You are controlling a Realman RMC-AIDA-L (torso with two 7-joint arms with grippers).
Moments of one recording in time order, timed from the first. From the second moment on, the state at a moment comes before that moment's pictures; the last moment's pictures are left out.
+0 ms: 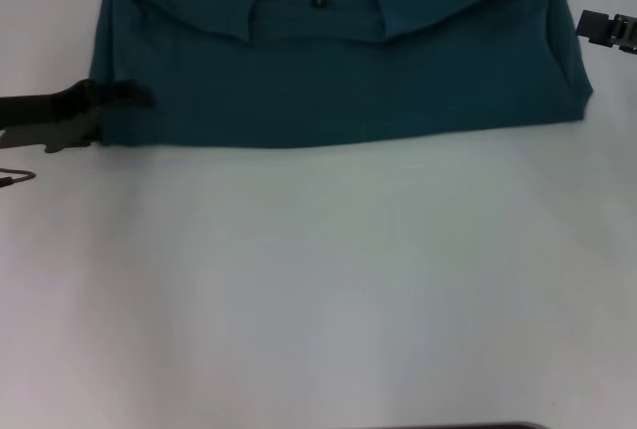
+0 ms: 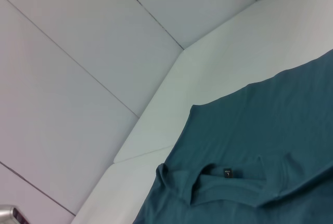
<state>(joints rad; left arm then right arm) -0.52 -2.06 -2.40 -0.70 -0.93 1.17 -2.54 0.39 1.94 -0.54 -0.69 -1.89 -1.59 1.98</state>
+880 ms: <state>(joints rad) -0.55 -2.04 -2.37 -0.72 -0.92 1.25 -2.61 0.40 1.92 -0.53 -0.69 -1.95 -1.61 2.04</state>
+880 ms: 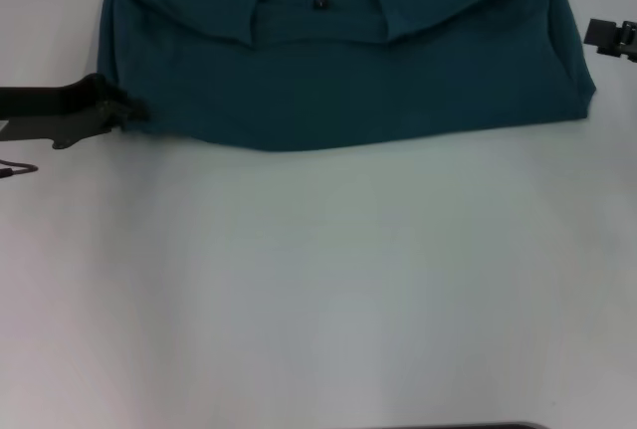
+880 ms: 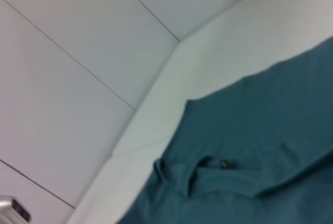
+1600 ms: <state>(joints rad) -0.57 -1.96 -2.36 -0.73 -0.88 1.36 -2.62 0.64 1.83 -0.55 -0.74 -2.49 -1.50 2.34</state>
